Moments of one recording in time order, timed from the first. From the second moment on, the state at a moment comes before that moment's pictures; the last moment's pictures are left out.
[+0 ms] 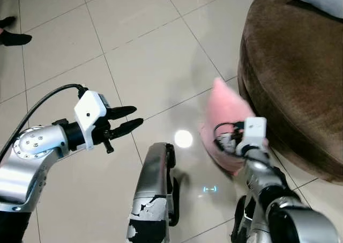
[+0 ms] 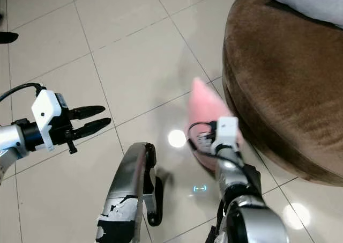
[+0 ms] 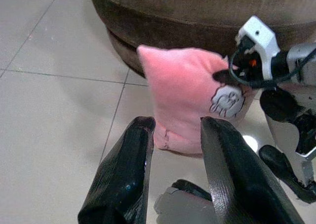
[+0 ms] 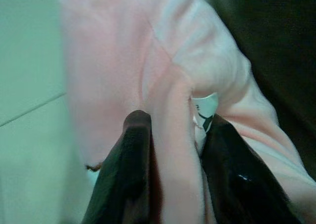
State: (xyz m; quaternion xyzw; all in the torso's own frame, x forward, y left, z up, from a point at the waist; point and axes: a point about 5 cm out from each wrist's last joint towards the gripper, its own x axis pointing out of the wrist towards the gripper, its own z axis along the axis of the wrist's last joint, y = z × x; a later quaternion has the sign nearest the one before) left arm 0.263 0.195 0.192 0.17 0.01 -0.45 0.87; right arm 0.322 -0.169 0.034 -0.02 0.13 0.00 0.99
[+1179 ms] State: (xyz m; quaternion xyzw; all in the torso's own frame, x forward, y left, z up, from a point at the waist) left arm 0.276 0.170 0.149 0.14 -0.03 -0.41 0.90; right arm 0.306 -0.195 0.026 0.04 0.12 -0.15 0.98
